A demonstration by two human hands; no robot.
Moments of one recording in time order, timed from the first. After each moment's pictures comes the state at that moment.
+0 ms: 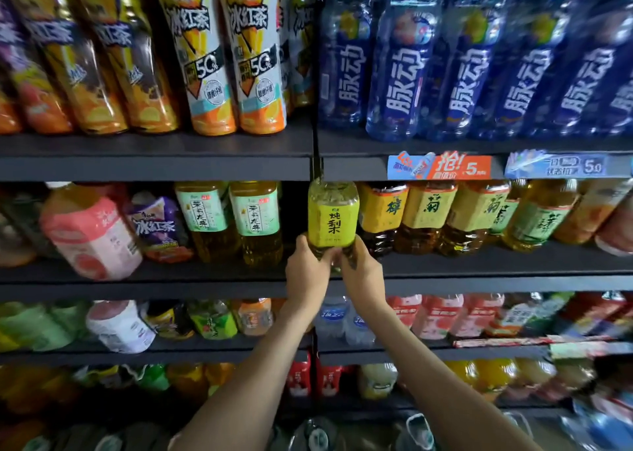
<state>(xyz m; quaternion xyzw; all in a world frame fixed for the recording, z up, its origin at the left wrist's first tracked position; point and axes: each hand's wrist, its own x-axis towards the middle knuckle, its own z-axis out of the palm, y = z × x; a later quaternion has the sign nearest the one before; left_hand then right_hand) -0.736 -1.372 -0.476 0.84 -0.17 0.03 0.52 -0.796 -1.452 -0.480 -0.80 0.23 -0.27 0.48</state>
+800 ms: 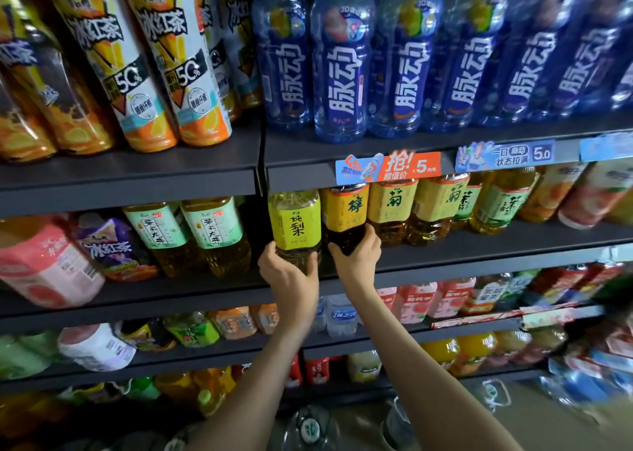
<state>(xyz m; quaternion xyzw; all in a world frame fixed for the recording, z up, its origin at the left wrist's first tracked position) -0.759 -1.406 -0.505 0.83 -0.15 0.18 0.50 -0.788 -1.498 -0.488 -0.73 0.38 -0.34 0.45</state>
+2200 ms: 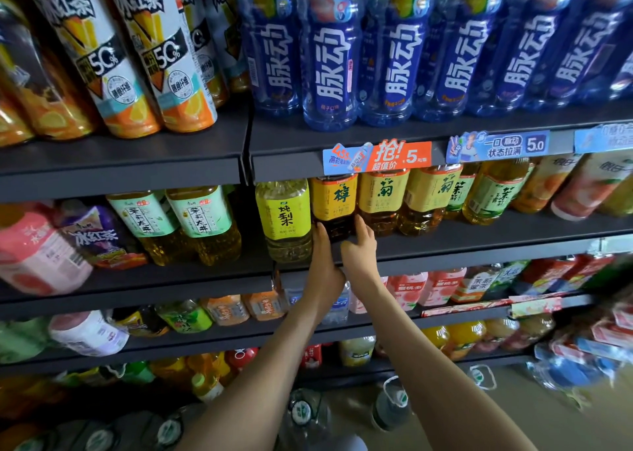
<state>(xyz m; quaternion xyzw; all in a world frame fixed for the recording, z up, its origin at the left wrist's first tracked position) -0.781 -1.454 -0.491 0.56 -0.13 -0.26 0.77 -0.810 -1.511 -0.470 -0.68 0.34 -0.25 0.60</state>
